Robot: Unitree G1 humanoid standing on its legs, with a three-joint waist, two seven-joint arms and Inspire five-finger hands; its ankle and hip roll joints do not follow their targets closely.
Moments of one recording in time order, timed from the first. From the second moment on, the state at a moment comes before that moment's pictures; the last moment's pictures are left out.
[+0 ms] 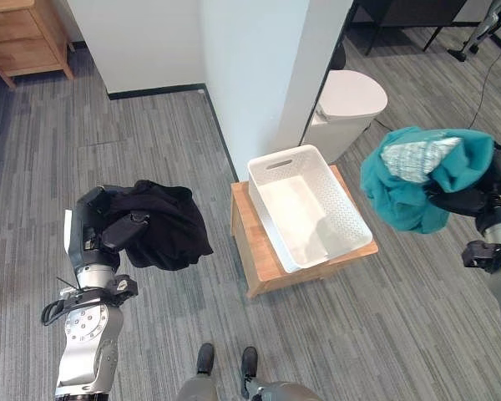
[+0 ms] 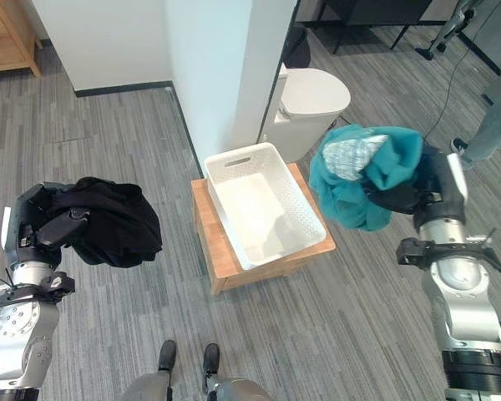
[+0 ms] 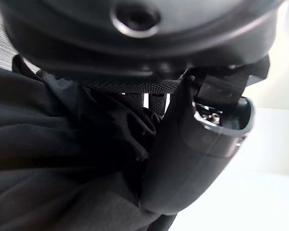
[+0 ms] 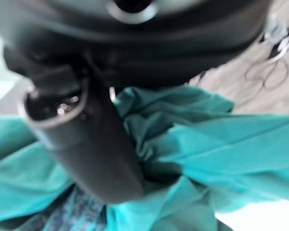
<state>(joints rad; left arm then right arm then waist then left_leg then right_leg) 0.07 0.38 0.19 -0.13 -0.44 -0.12 0.16 -0.14 -0.86 -0.15 0.07 0.46 -0.05 -0.02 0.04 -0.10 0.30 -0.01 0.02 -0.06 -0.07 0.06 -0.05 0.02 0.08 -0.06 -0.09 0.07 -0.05</state>
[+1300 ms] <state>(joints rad) 0.14 0.41 0.15 -0.12 -0.51 -0.12 0.15 -0.45 -0.93 0.11 0.42 0.22 -0.01 -0.09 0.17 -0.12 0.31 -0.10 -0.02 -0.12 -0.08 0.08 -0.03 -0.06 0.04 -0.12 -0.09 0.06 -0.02</state>
